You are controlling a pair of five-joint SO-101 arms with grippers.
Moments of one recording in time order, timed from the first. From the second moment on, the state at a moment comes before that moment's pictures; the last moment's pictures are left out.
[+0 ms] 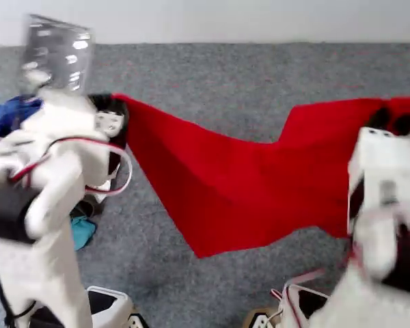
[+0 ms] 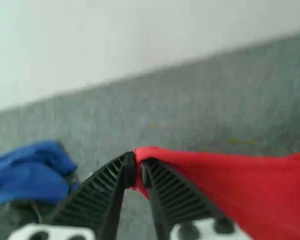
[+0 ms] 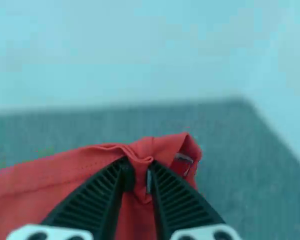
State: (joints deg) left arm 8.1 -25.2 -24.0 98.9 -0.3; right arm 15.4 -40.4 -10.9 85.4 6.6
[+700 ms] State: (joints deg) left arm -7.6 3.7 8.4 66.8 -0.1; right arm 11.4 21.7 -10.5 69.2 0.7
